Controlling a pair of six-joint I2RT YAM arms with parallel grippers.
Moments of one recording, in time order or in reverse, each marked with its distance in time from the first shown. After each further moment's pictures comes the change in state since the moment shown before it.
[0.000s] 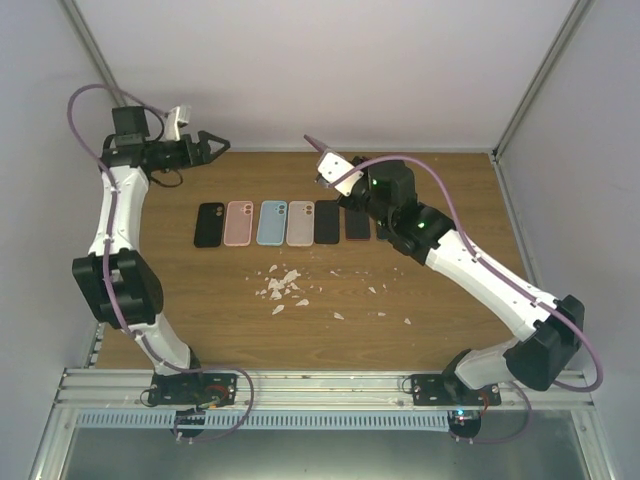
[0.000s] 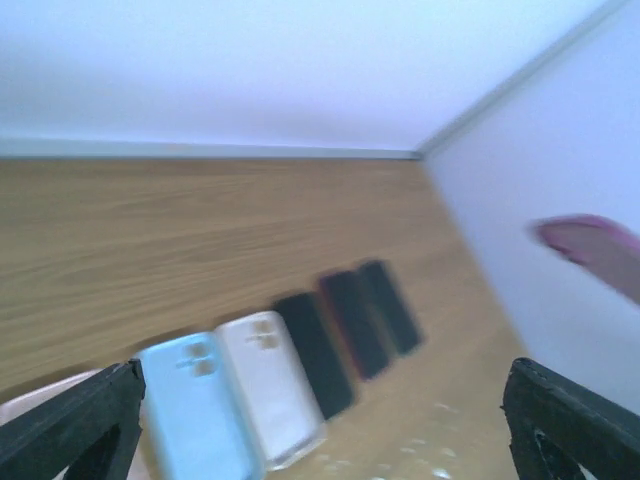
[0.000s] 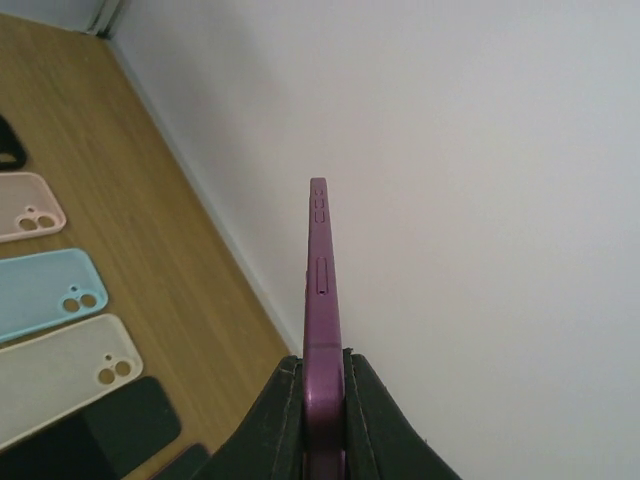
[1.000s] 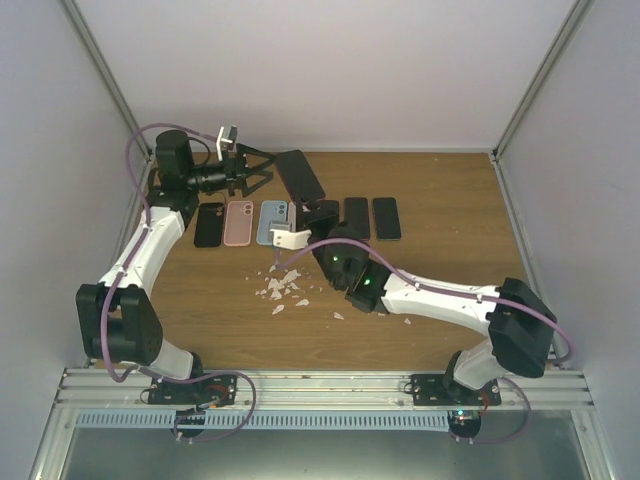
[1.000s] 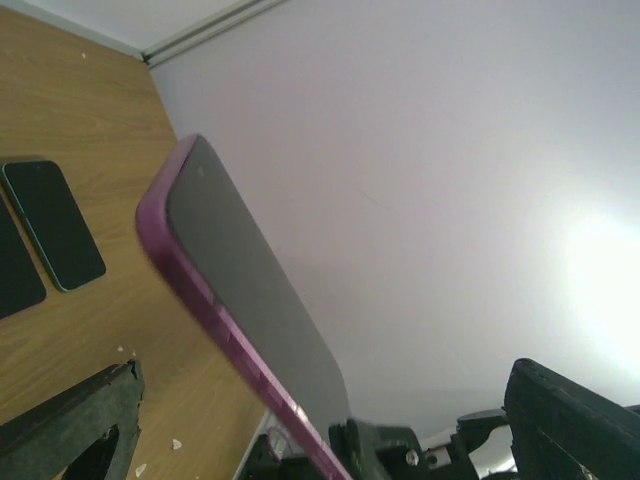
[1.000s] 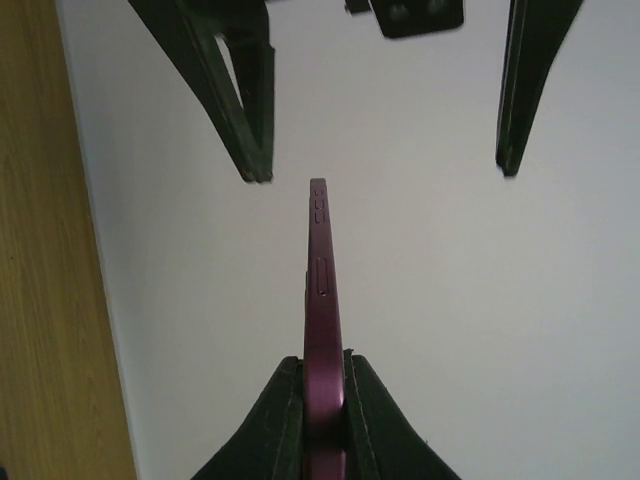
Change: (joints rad) left arm -0.282 -0.299 -0.488 0.771 0.368 -0.927; right arm 0.327 0.103 -0.321 0.734 0.422 -0.701
